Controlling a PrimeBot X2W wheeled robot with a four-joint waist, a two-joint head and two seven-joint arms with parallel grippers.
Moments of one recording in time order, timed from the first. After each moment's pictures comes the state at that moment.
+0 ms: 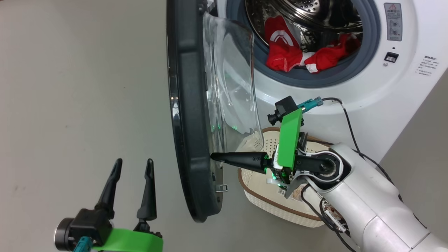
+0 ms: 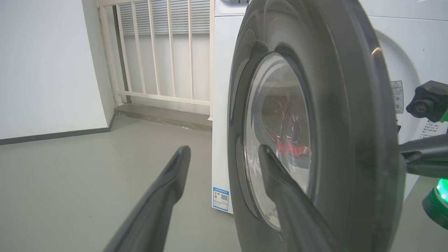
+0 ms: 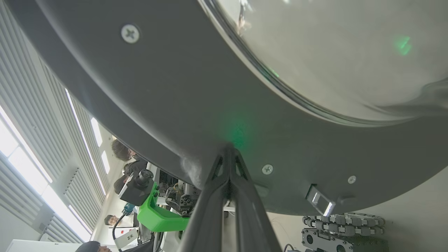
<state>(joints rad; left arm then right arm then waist) -0.12 0.03 -0.11 0.11 -0.21 0.03 -0.26 -0.73 -0.09 0.61 0.57 1.80 0.13 0.76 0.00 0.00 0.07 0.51</state>
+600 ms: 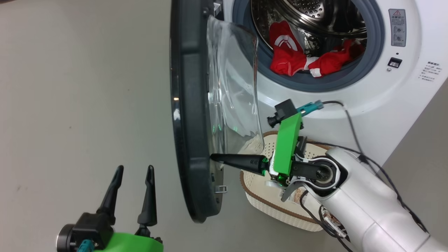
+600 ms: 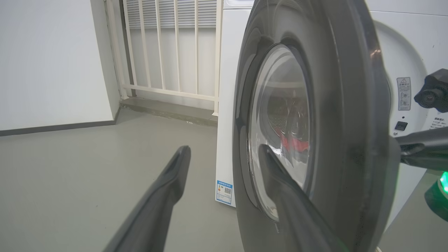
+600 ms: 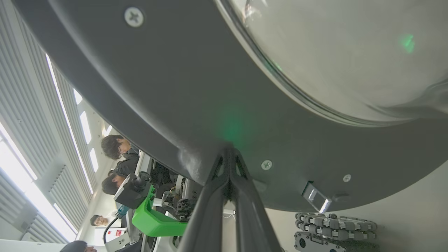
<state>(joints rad) -0.10 0.04 -0.12 0.13 -0.22 0.03 -0.26 -0.71 -0.09 0.65 0.55 1.78 0.13 0.69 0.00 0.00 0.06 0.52</state>
